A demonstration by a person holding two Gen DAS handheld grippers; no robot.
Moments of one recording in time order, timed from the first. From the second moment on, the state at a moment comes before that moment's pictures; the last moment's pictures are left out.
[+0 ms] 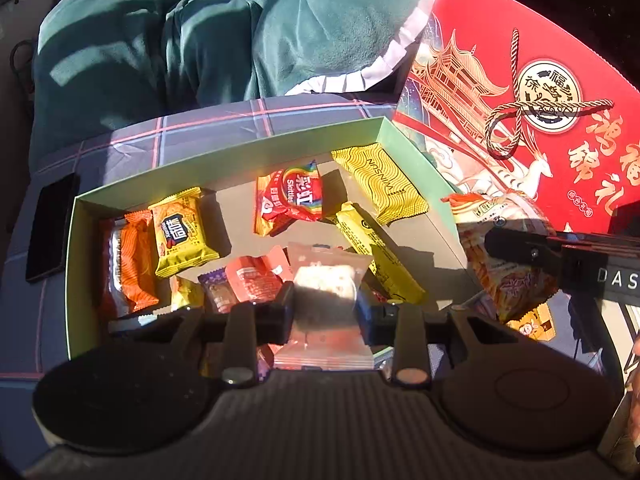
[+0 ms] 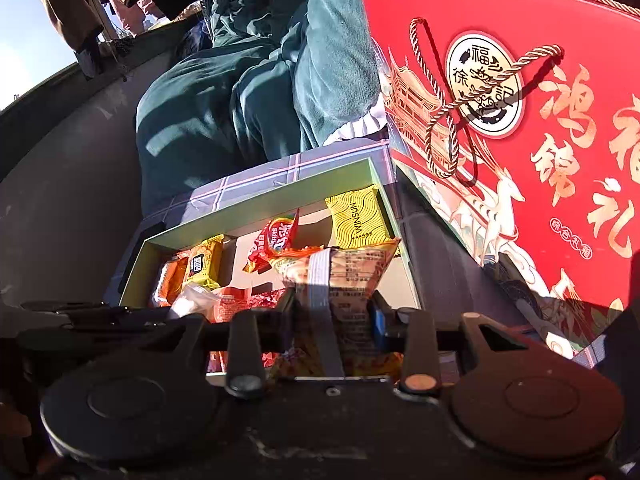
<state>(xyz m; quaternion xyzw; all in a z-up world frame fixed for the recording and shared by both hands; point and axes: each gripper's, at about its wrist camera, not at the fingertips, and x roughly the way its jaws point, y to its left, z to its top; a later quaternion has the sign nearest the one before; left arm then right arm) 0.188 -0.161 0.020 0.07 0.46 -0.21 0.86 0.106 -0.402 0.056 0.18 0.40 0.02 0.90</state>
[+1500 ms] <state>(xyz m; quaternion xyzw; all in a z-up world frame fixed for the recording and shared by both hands) 0.102 -0.190 0.009 0.10 0.47 -0.22 0.85 0.023 -0.425 0.057 0.20 0.40 -0.04 0.89</state>
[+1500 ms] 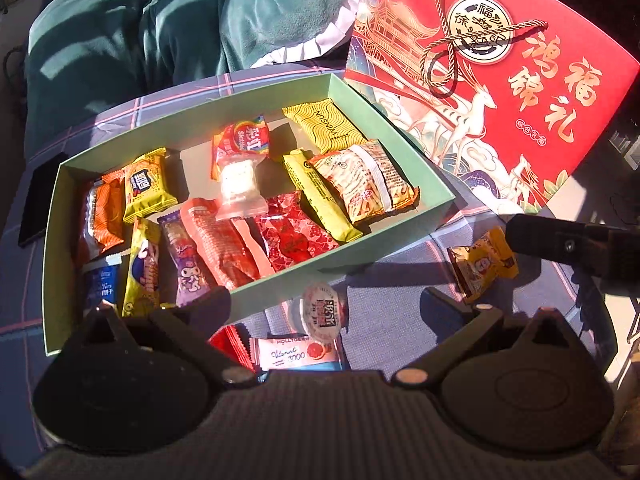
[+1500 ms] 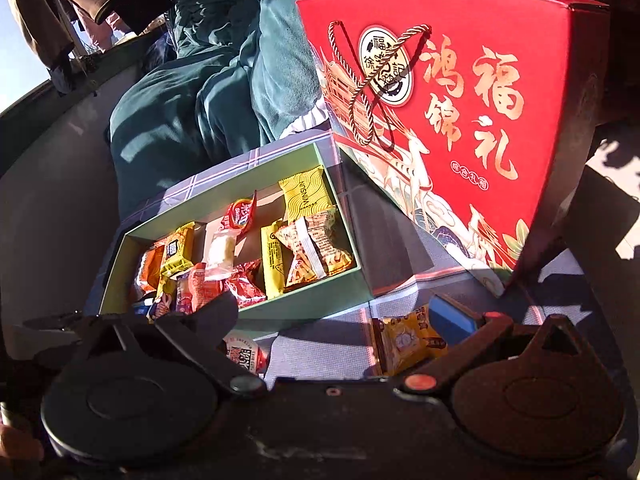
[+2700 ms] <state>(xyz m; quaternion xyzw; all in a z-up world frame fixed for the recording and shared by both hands) 0.031 -0.170 -0.064 0.19 0.53 -0.20 0.80 -0.031 -0.419 -0.028 0.19 0.46 -0.06 0.87</state>
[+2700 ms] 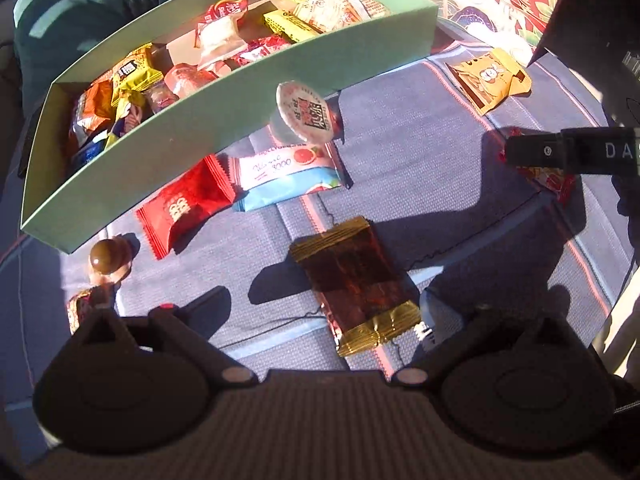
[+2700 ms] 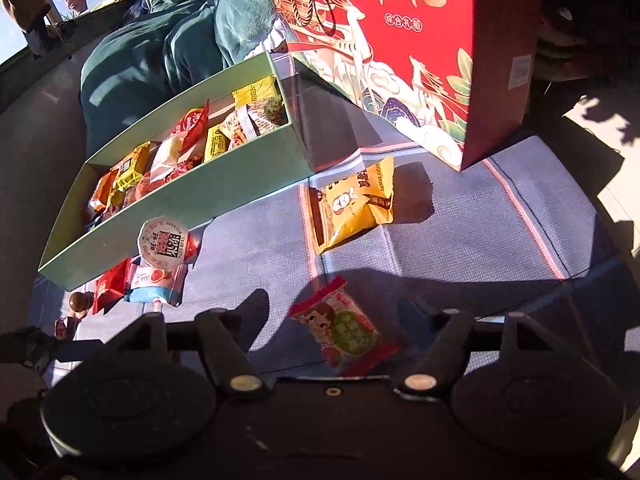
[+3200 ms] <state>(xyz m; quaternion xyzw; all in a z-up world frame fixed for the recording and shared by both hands) 0.027 -0.162 -0.058 0.14 0.51 -0.23 0.81 -0.049 -0.386 -0.036 0.17 0.46 -0.04 0.87</state>
